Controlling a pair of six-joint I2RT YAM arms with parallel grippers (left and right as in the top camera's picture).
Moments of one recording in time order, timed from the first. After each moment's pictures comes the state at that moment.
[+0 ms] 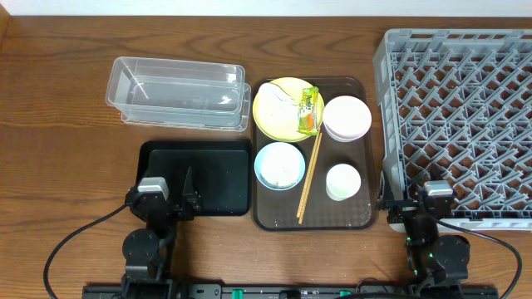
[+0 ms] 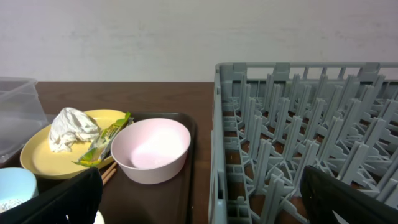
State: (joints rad) left arm -0.05 0.04 0.02 -0.11 -0.03 -0.15; right arm 0.10 0.01 0.01 -0.07 0.02 0.05
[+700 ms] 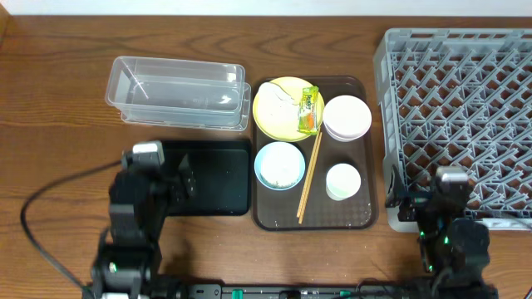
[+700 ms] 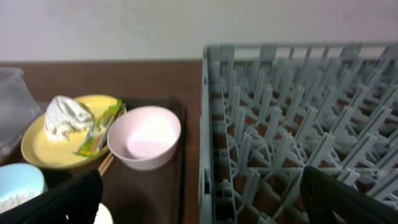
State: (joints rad) left arm -0.05 0.63 0.56 -0.49 -0.03 -0.15; right arm 0.10 0.29 0.35 -0.34 0.06 0.07
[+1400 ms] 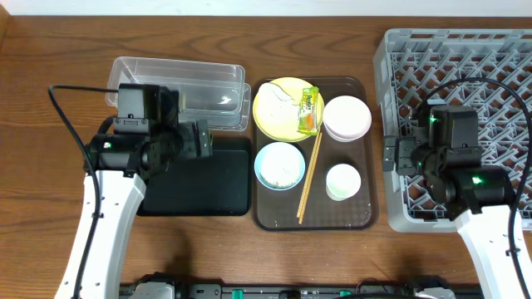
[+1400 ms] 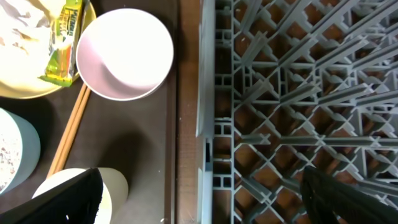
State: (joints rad) left arm -0.06 1.28 1.14 -0.89 0.22 -0.19; right arm 0.10 1.13 0.99 -0.82 0.06 0.07
